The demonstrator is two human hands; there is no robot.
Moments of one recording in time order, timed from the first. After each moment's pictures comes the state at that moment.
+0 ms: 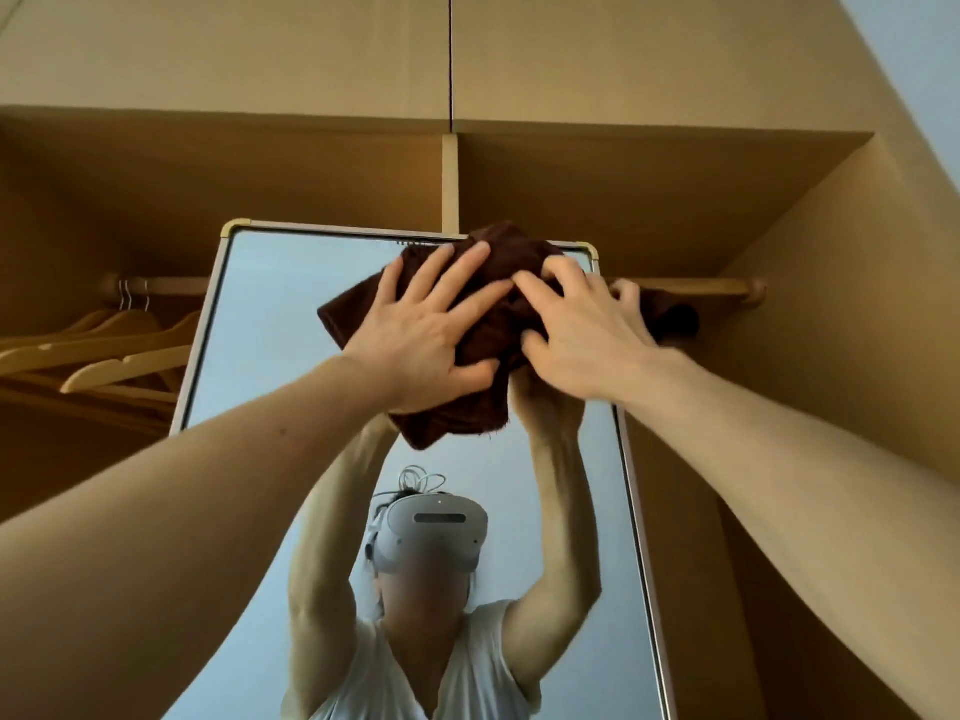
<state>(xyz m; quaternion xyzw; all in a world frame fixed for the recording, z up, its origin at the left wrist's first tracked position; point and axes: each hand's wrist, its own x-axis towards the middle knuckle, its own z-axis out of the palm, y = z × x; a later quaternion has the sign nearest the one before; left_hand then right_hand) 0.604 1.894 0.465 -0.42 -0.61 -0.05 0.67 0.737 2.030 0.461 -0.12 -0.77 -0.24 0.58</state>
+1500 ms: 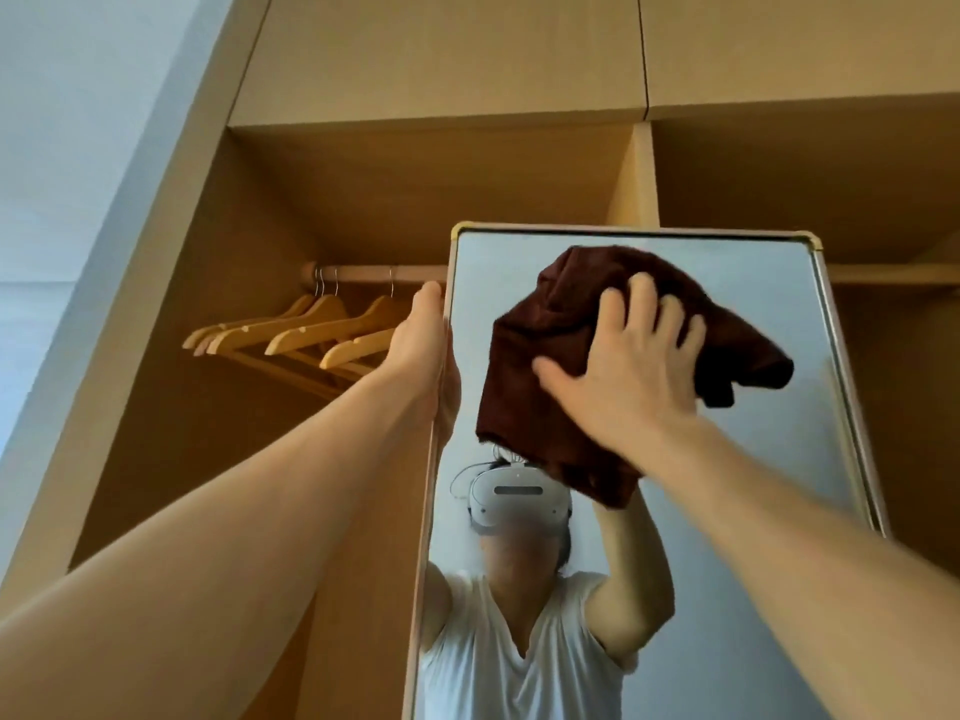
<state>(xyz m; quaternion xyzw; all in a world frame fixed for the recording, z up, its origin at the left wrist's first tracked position) 0.560 1.753 0.436 -0.32 -0.51 -0.80 0.08 0.649 1.895 0.416 -0.20 -0.74 -0.16 0.62</state>
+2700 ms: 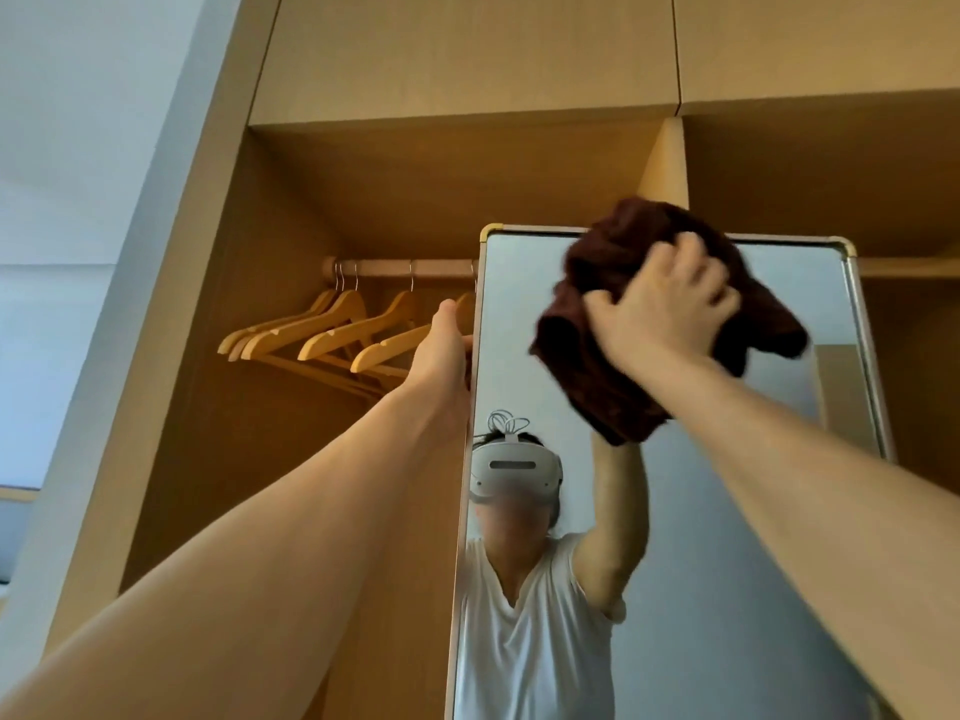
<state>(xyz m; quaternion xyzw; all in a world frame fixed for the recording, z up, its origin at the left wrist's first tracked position) 0.558 1.739 0.435 -0.31 -0.48 -0.82 -0.07 0.638 1.886 0.476 -0.23 -0.68 -0.03 0.69</state>
